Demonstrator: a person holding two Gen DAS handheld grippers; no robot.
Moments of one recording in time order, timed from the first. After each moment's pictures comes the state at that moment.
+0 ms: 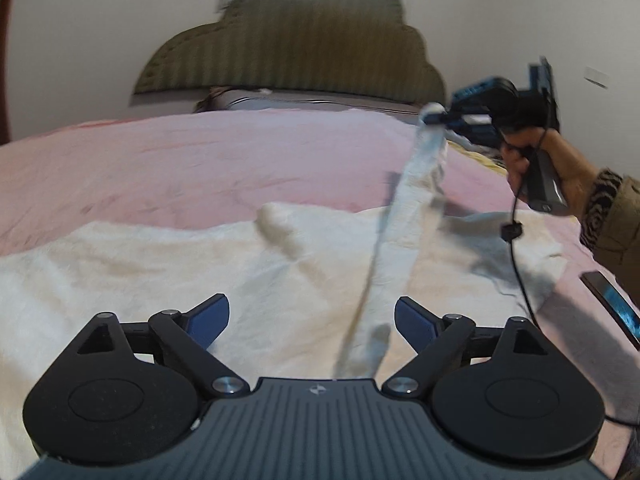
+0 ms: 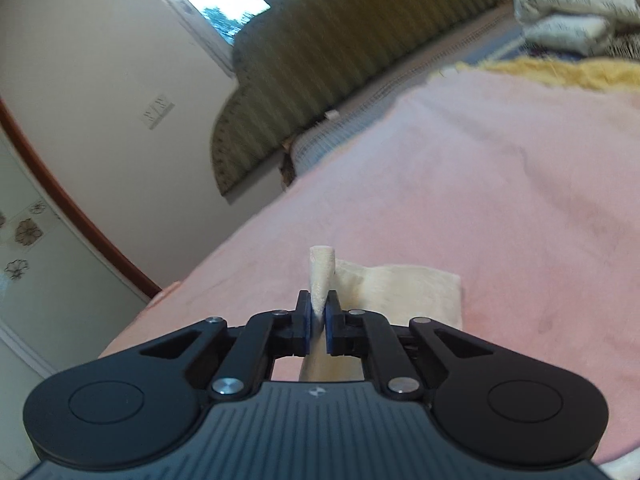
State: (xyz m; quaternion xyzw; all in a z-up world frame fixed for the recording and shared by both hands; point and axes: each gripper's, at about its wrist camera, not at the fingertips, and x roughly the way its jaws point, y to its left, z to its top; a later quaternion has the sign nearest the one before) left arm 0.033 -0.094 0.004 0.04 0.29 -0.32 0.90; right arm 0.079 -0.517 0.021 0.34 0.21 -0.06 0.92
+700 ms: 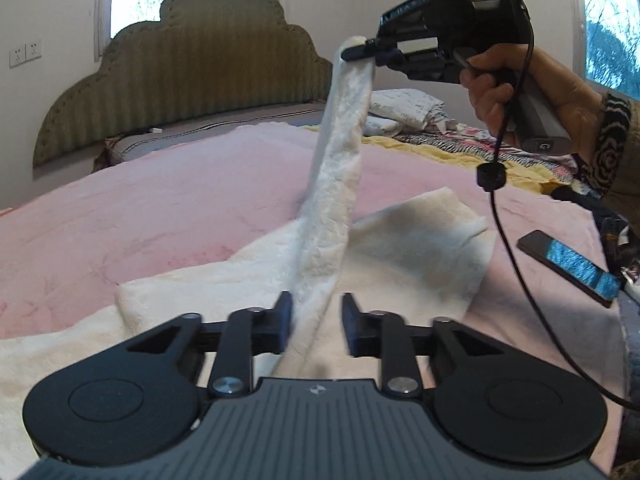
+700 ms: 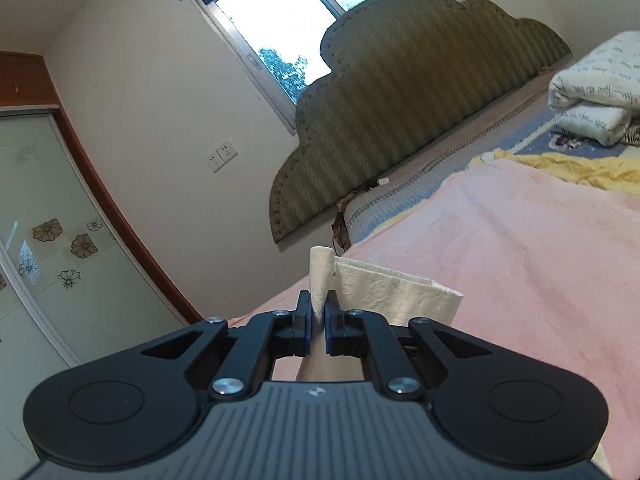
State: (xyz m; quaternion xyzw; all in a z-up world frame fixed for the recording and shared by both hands) left arm 0.035 -0.191 -0.005 0.13 0.23 -0.43 0.86; right arm -0.011 -0.519 0.103 0.31 0.14 -0.03 0.94
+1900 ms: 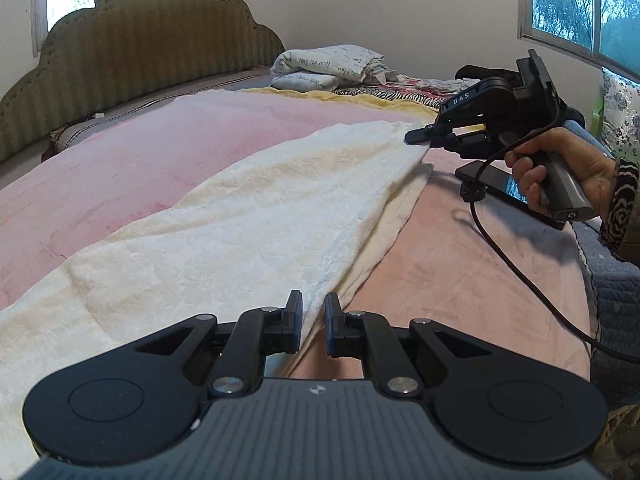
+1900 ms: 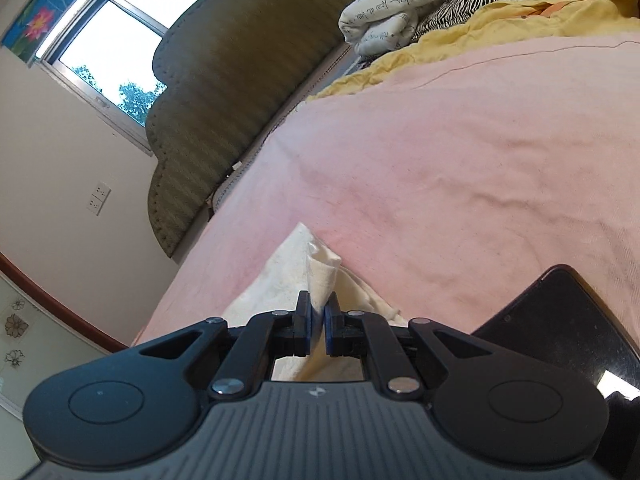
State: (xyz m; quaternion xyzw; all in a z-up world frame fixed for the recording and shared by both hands) left arm 0.012 -0.200 -0.041 0.18 0.26 -0.51 0.80; right arm -0.161 -0.570 -0.043 0.45 0.17 -0.18 0.86
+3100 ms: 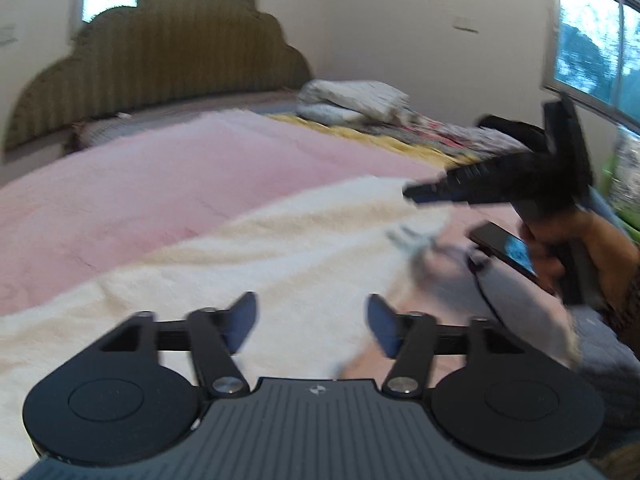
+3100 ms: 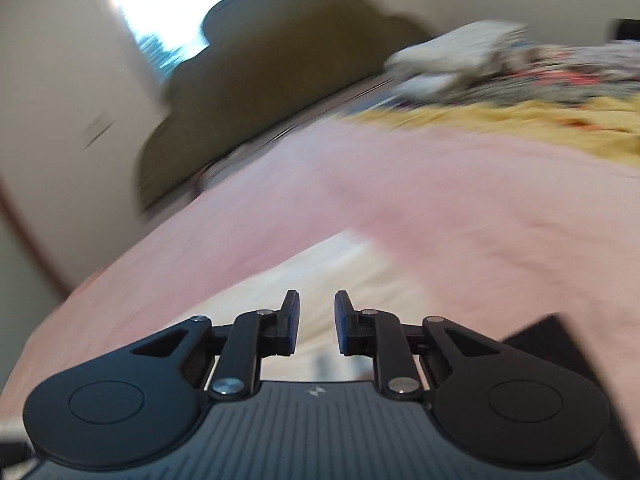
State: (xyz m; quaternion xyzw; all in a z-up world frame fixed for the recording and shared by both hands) left arm 0.025 -0.178 -0.005 0.11 0.25 -0.47 0.84; right arm -0.137 -0.485 0.003 0.27 0.22 -0.18 0.92
